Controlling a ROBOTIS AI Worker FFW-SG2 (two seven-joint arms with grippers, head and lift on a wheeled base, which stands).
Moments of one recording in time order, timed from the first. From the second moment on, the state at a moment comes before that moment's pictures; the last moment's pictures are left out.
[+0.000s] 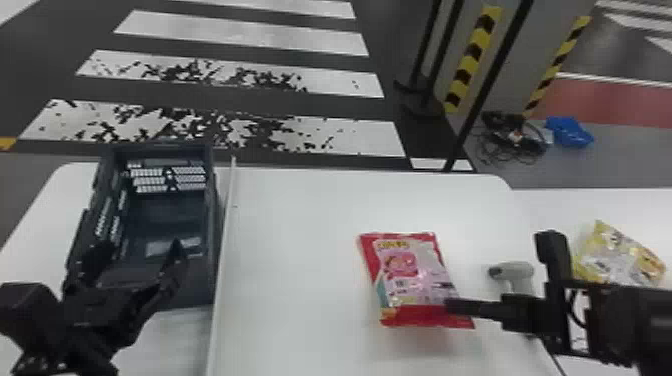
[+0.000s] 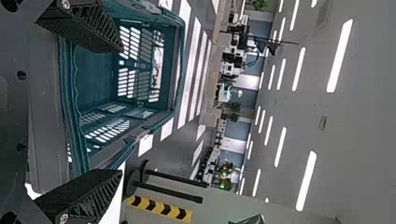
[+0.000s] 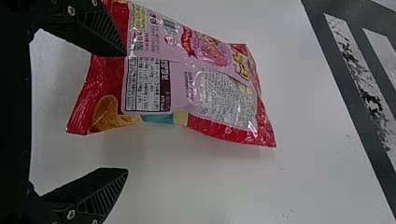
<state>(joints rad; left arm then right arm) 0.40 0.08 -0.01 -1.82 0.23 -0.06 -0.14 0.06 -0.35 -0.32 -1.78 -0.23 1.33 0.63</state>
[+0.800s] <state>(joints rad) 0.39 0.08 -0.01 -1.80 0.23 -0.06 -0.14 -0.01 -0.36 -0.26 -1.65 -0.17 1.29 0.65</state>
